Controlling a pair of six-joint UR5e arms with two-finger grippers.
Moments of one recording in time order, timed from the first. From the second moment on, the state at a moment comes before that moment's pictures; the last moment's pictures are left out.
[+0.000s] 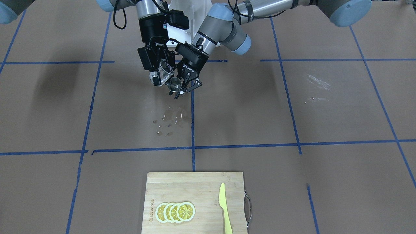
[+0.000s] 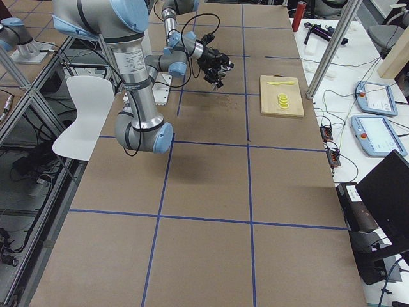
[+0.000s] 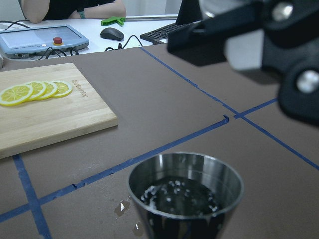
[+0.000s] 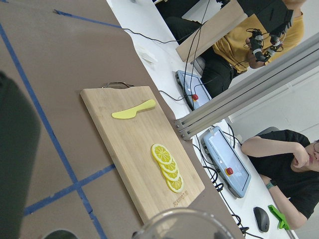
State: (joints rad) left arm -0.27 -2.26 -1.46 -2.55 -1.16 -0.72; right arm 0.27 -1.09 1.99 -1.31 0.79 0.15
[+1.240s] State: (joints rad) left arm -0.33 -2.26 -1.51 -2.55 -1.18 -0.74; right arm 0.40 -1.17 2.02 -1.31 0.80 0.66
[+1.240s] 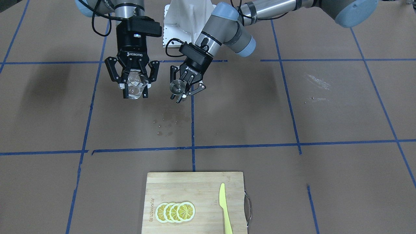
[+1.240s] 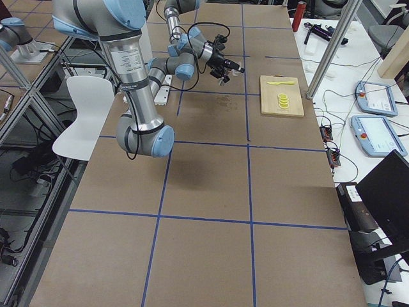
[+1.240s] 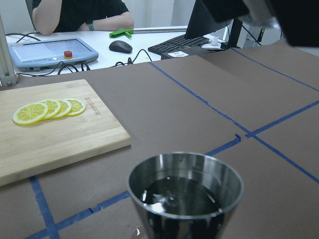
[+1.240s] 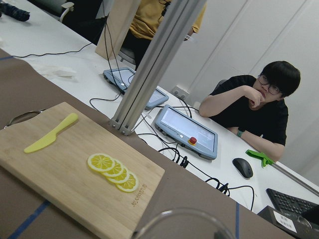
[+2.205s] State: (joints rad) left arm -0.41 -1.91 -1.77 -2.55 -1.05 -0.90; right arm 0.53 -1.59 1.98 -0.73 0.97 0.94
